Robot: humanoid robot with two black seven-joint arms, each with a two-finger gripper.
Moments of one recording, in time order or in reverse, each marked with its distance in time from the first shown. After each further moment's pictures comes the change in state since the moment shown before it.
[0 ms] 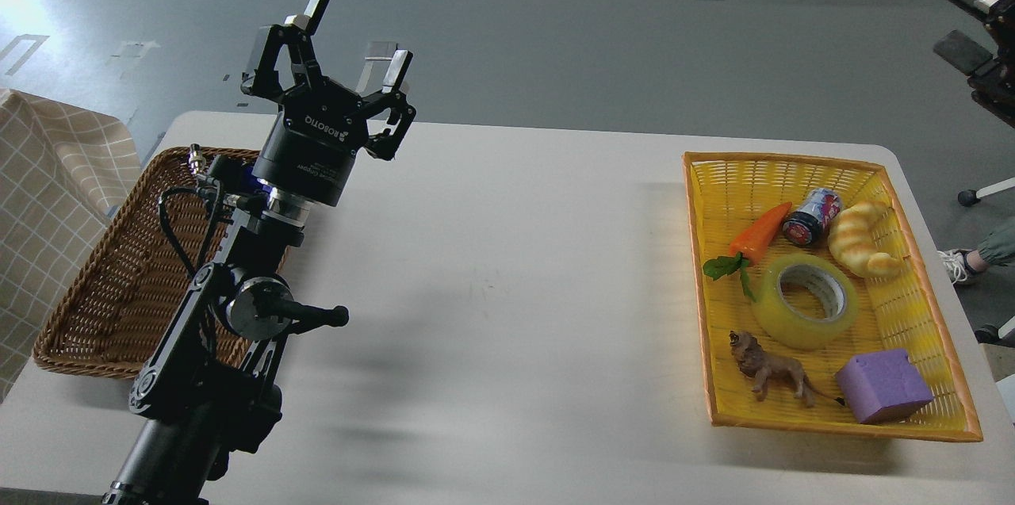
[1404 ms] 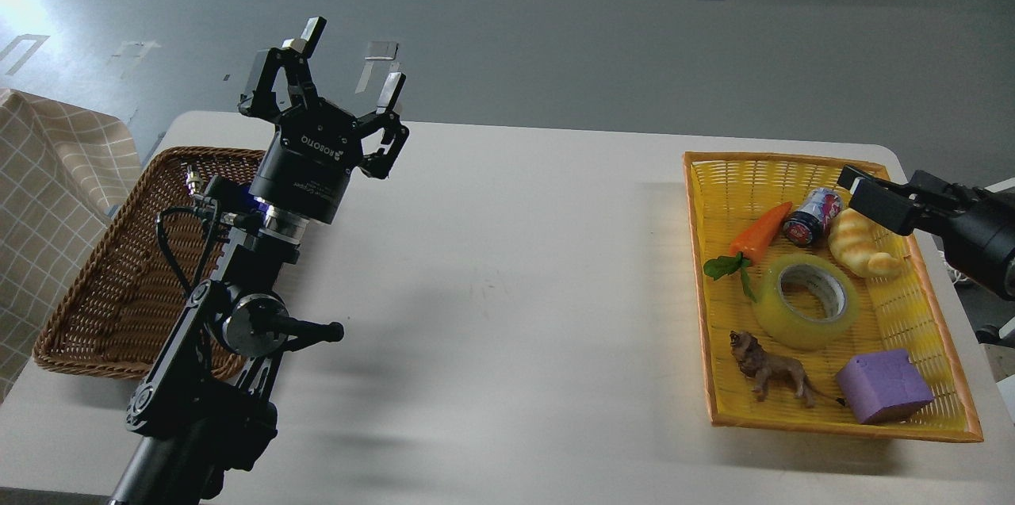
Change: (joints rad) left arm 0.054 0.000 -0.008 0.006 0.000 0.000 0.003; right arm -0.129 0.046 -0.202 0.084 -0.766 0.000 -0.155
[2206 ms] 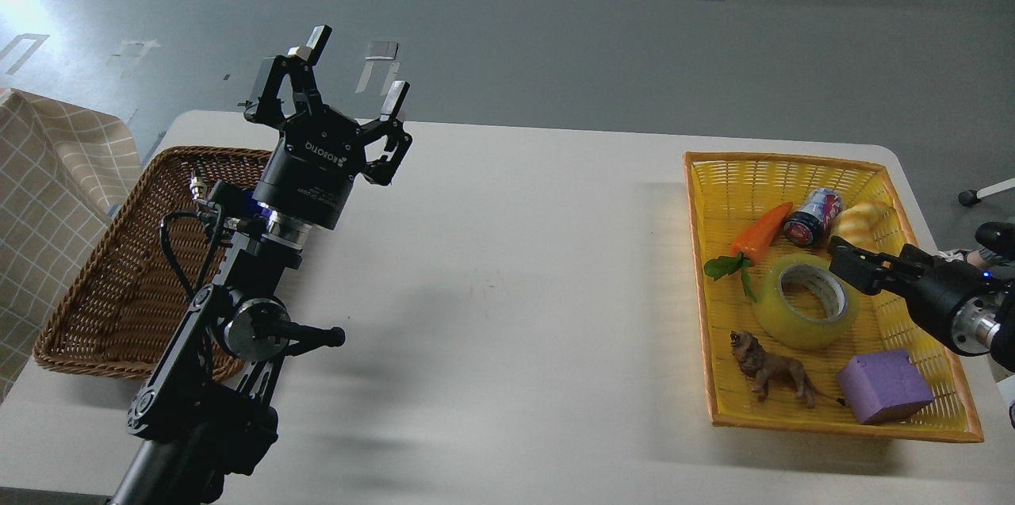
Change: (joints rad) left arm 0.002 0.000 0.009 0.000 0.000 0.000 0.005; right arm -0.045 0.193 -0.020 -0.193 -0.232 0.000 0.009
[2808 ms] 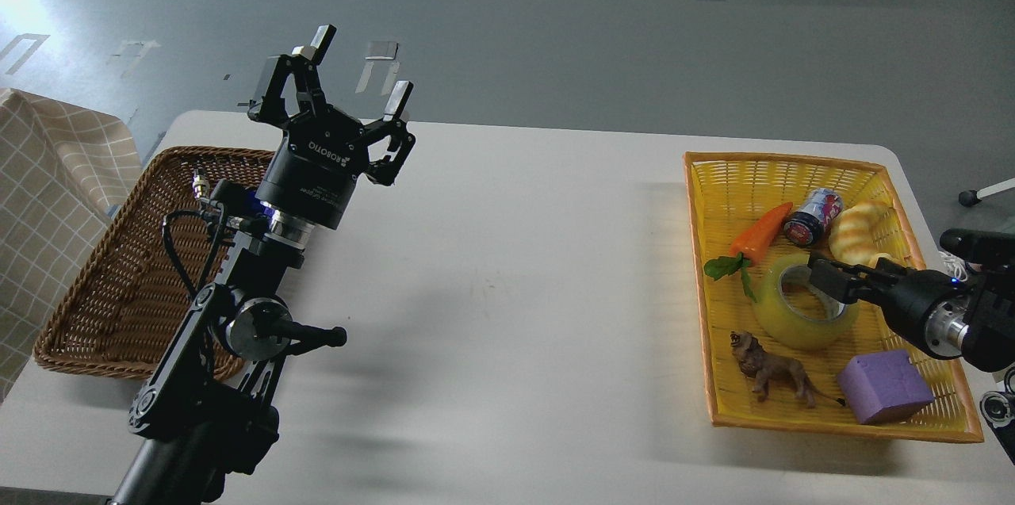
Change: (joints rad) left arm -0.004 0.000 0.006 -0.002 0.002 0.000 0.003; right arm 0.054 0.000 -0.084 -0.063 0.000 0.000 0.001
